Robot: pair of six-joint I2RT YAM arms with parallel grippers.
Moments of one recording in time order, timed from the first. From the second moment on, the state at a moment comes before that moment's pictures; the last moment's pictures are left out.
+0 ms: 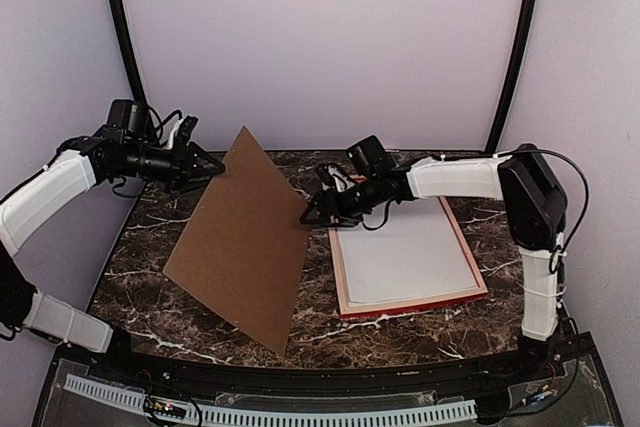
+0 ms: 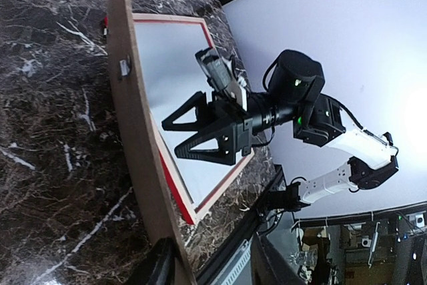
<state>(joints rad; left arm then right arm) -0.20 1.29 1.17 -0.60 0.85 -0.51 0.73 2.08 1.52 -0.27 -0.60 0.44</state>
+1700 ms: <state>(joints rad) -0.72 1.57 1.43 -0.32 0.81 -0.57 0.69 1.61 1.50 -0.51 -0.45 0.65</state>
